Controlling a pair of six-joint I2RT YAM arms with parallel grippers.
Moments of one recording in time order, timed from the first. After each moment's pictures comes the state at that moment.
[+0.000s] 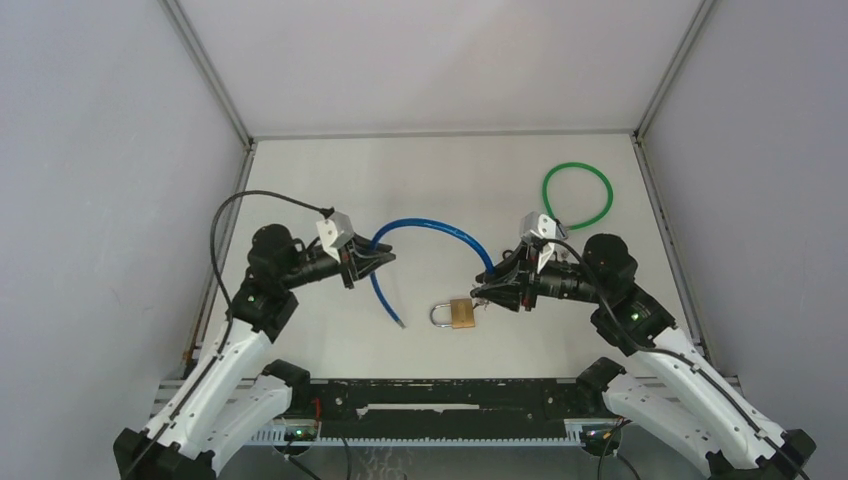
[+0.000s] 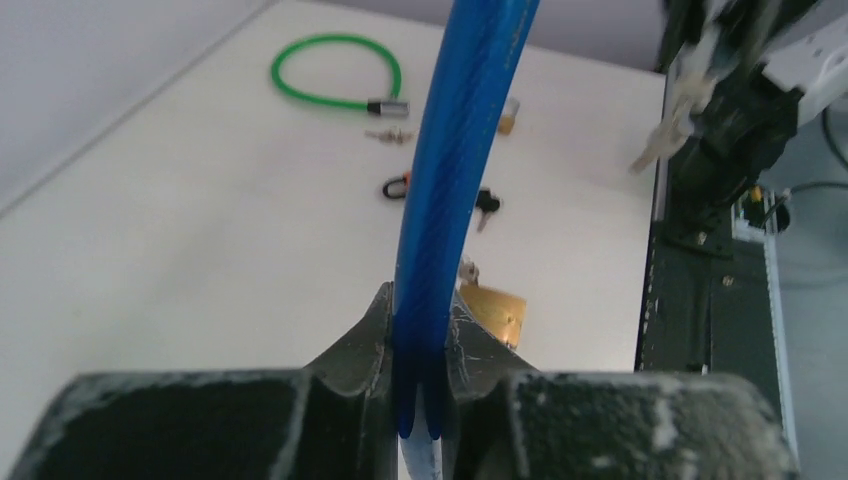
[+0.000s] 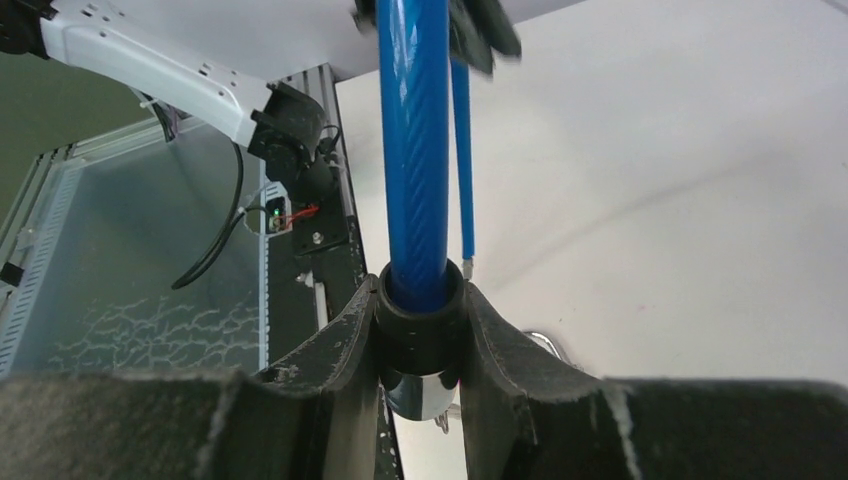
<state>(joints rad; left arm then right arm) -0.37 0.78 0.62 0.03 0.83 0.07 0.60 0.68 0.76 -0.20 -0.74 0.13</state>
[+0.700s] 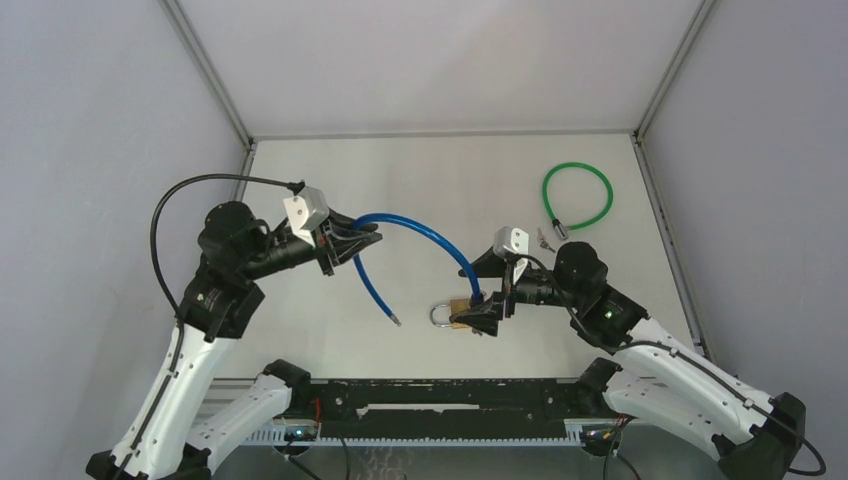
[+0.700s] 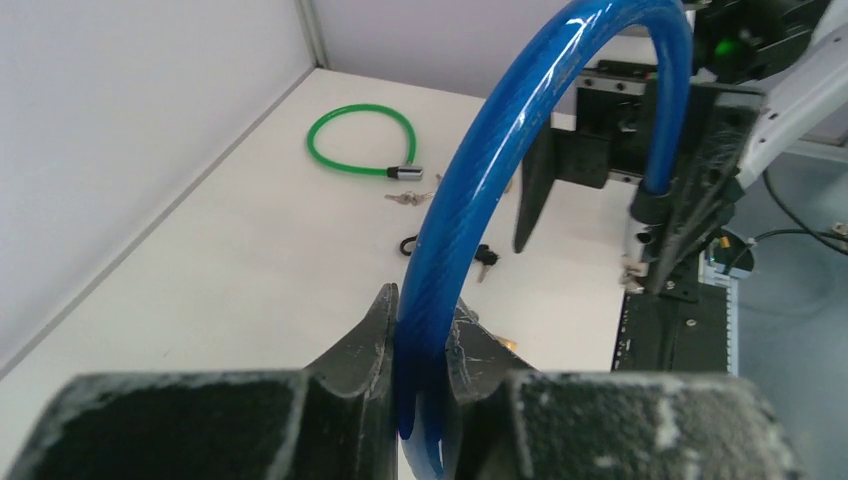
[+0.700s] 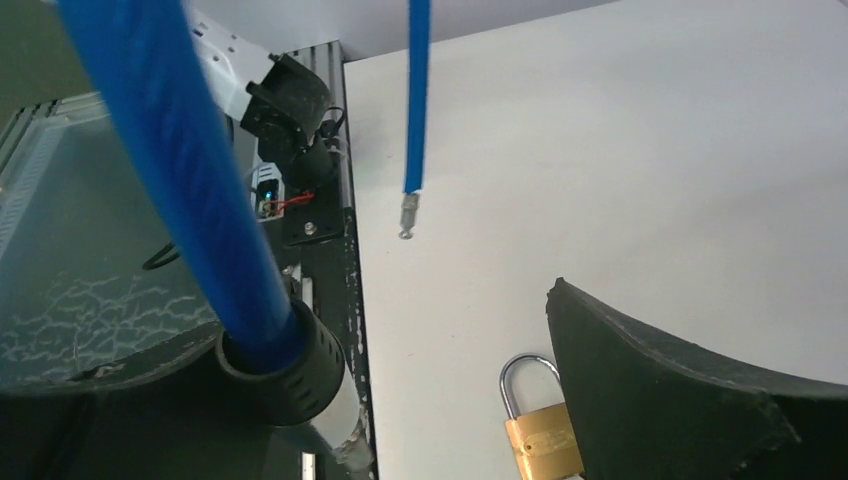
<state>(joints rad) -0.42 0.77 1.08 -0.34 0.78 0.08 0.74 0.77 0.65 0.00 -0.67 0.09</state>
